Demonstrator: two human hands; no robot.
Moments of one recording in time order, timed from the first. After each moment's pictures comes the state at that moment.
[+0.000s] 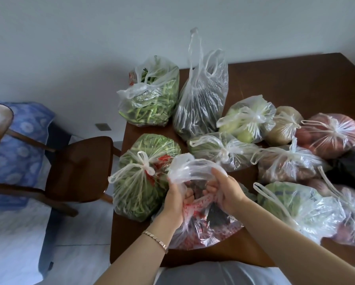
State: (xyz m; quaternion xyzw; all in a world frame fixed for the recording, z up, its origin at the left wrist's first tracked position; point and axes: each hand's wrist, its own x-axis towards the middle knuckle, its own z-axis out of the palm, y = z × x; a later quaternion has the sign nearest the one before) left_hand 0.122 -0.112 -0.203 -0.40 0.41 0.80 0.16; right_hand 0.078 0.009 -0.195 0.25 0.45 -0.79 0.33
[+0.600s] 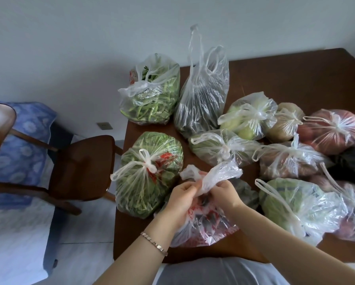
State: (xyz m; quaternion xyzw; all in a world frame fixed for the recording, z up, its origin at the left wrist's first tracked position) left_hand 0.130 -0.107 -0.189 -0.33 0.62 0.69 0.19; right_hand 0.100 0.006 -0.202 0.11 0.69 -0.65 0.31
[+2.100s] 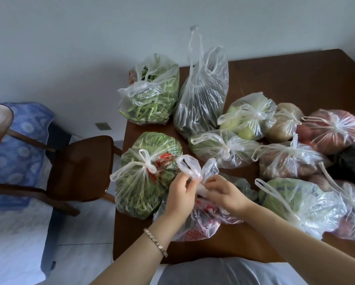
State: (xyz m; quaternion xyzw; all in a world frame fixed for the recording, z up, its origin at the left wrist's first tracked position) left_hand 0.133 -0.114 -0.193 -0.15 0.83 0.53 -0.02; right_hand 0.096 0.021 -0.187 -0.11 0.80 -0.49 0.32
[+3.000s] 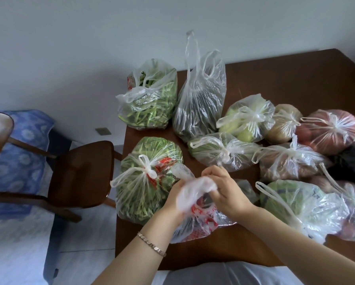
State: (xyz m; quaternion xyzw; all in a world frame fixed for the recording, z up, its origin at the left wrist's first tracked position) left_hand 0.115 -0.115 -0.170 -0.34 0.57 0.72 0.20; right_hand 0.091 0.012 -0.180 -0.26 0.84 -0.47 0.10
